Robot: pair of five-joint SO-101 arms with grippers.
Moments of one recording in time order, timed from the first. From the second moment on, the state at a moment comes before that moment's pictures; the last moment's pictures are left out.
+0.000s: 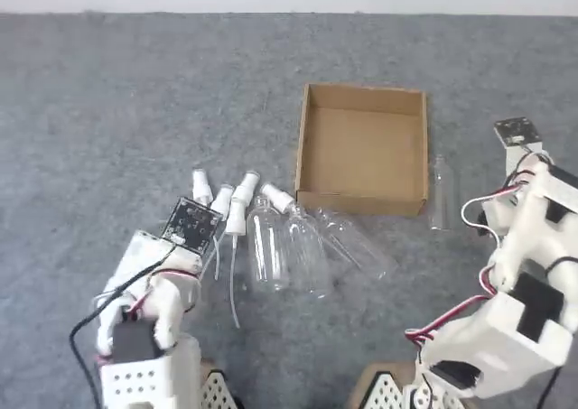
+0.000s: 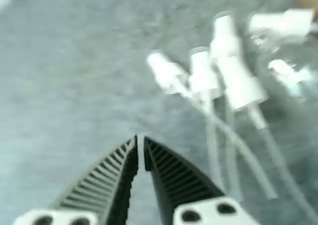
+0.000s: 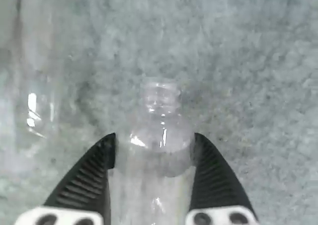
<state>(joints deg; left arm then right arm) -12.8 -97.8 88.0 66.3 -29.6 29.8 8.8 22.0 57.9 41.4</state>
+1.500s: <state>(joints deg) -10.0 18.8 16.4 56.7 3.5 32.0 7.2 28.0 51.0 48.7</state>
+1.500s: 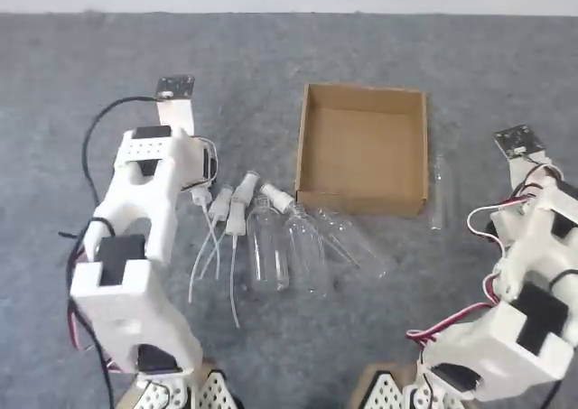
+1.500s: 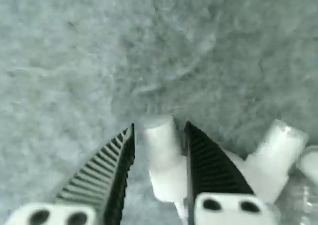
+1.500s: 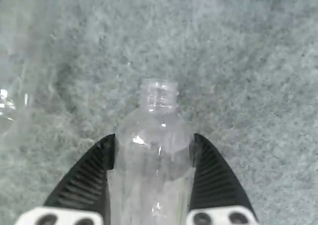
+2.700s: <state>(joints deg) -5.2 -32.7 42.3 70.3 -1.5 32.0 7.2 28.0 50.5 48.7</state>
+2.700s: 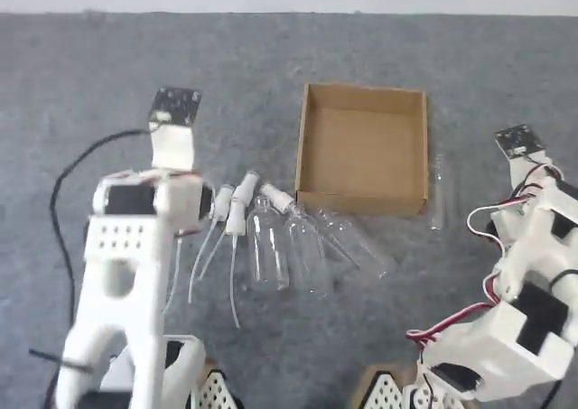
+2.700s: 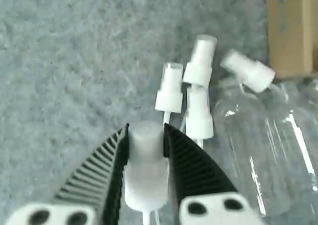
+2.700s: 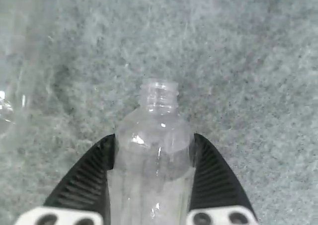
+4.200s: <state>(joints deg) -3.9 -44.0 67.0 54.0 -7.2 32.1 9.7 11.4 71.6 49.3</state>
